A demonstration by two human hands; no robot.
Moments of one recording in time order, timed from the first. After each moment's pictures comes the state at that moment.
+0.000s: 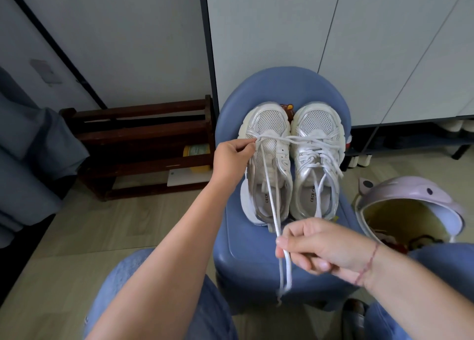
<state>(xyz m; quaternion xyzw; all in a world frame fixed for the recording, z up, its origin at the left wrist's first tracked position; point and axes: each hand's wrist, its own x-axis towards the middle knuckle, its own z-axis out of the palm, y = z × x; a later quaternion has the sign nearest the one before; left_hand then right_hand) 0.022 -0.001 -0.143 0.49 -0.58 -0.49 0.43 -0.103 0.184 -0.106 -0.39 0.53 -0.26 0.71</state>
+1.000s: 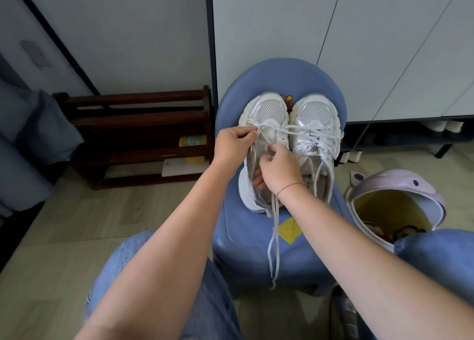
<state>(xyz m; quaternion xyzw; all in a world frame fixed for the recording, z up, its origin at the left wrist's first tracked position) 0.024 0.001 -0.139 0.48 -0.58 -0.50 0.42 -0.062 0.075 -0.137 -0.44 0.74 -0.41 0.30</state>
